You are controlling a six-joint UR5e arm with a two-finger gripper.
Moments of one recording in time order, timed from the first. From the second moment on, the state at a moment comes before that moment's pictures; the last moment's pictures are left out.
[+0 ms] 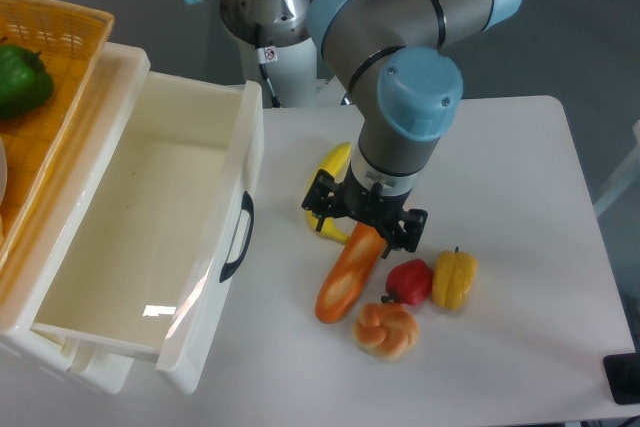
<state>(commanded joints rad) 2.53 -1.95 -1.36 -1.41 1.41 0.88</state>
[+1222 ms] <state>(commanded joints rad) 2.56 -1.93 -1.46 -1.30 1.48 0.94</state>
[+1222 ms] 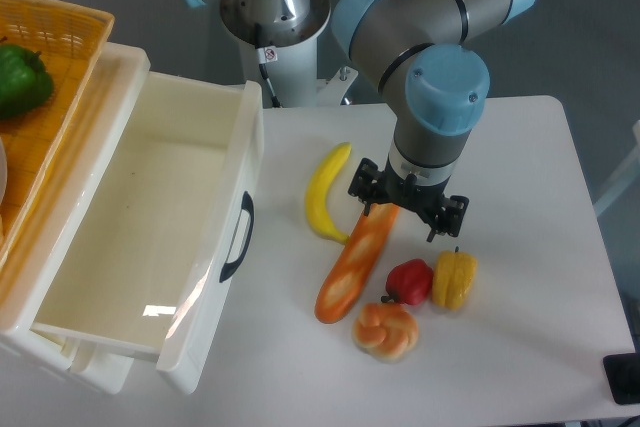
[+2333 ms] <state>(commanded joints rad) 2.54 -1.94 -1.70 -1.15 1.56 0.93</state>
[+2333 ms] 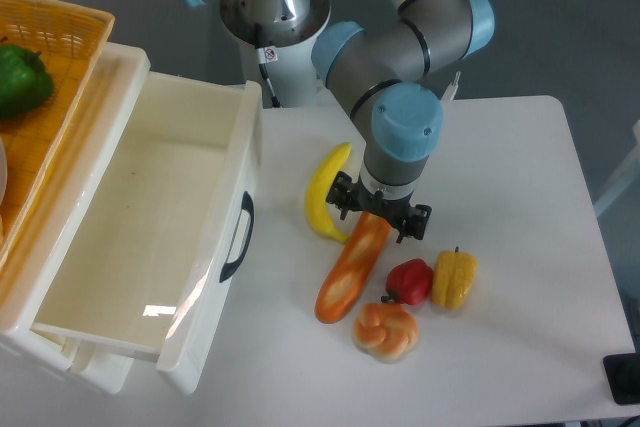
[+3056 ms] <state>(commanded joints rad) 2.53 -2.02 -1.70 -1.14 1.65 0.97</state>
